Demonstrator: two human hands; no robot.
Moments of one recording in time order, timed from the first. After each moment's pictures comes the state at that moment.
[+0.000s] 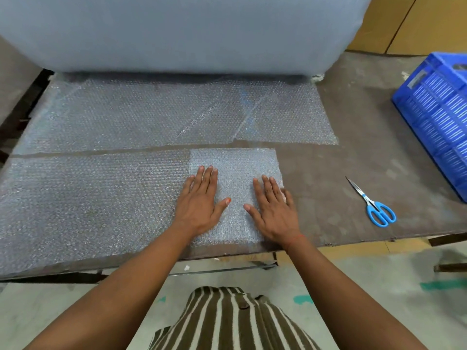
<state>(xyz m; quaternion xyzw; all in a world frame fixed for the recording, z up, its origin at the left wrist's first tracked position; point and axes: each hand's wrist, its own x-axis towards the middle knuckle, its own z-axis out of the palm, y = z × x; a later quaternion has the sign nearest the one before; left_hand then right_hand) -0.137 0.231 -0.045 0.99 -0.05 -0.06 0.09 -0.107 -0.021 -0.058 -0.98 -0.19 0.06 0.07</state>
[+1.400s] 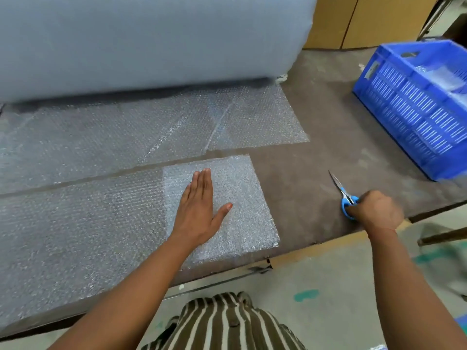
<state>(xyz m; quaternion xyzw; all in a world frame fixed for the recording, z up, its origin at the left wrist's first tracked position) -0.110 0.187 -0.024 0.98 -0.09 -0.02 0.19 -0.076 -0.253 0.000 -0.94 0.33 0.03 0.07</state>
